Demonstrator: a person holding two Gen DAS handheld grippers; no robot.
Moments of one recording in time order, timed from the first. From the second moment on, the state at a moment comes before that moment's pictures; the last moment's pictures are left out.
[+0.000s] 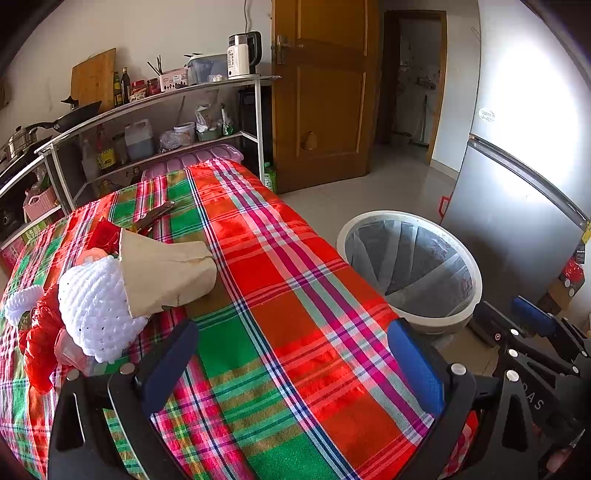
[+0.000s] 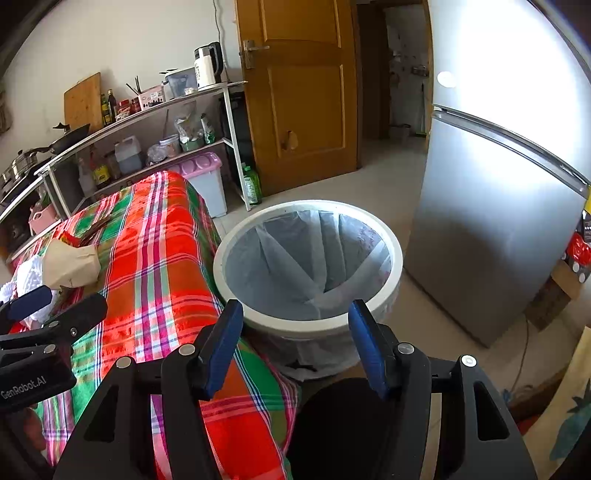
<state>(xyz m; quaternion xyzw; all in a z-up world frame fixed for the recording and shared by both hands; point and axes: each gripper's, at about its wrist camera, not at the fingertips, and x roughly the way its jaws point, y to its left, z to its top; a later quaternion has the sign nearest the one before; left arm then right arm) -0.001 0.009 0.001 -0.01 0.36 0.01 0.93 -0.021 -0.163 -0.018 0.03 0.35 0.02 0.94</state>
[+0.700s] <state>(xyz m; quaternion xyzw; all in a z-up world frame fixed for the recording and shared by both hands) -0.002 0.011 0.000 -0.01 0.36 0.01 0.93 -0.022 -0.162 -0.018 0.03 0.35 0.02 0.94</state>
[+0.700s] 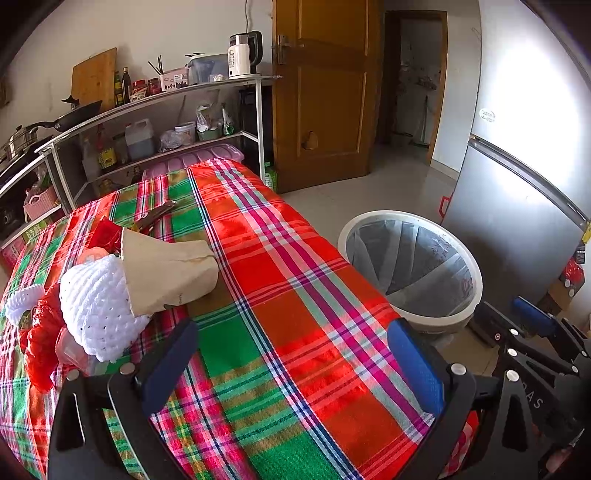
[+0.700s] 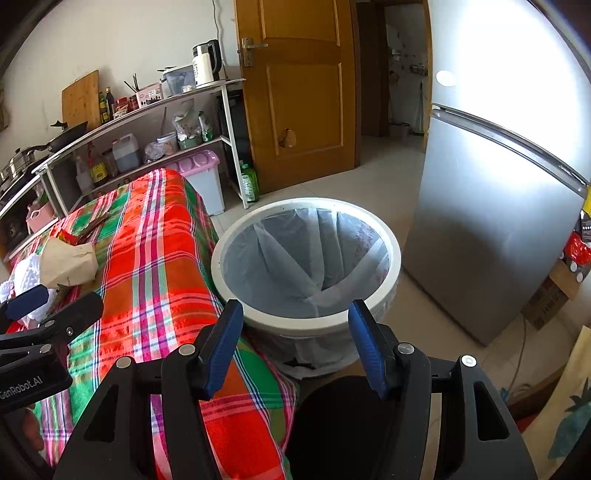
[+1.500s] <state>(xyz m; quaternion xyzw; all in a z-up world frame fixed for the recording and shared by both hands) -0.003 0.012 0.000 -0.01 0.36 0.01 0.93 -0.022 -0.162 -0.018 0.03 0.35 0.01 0.94</state>
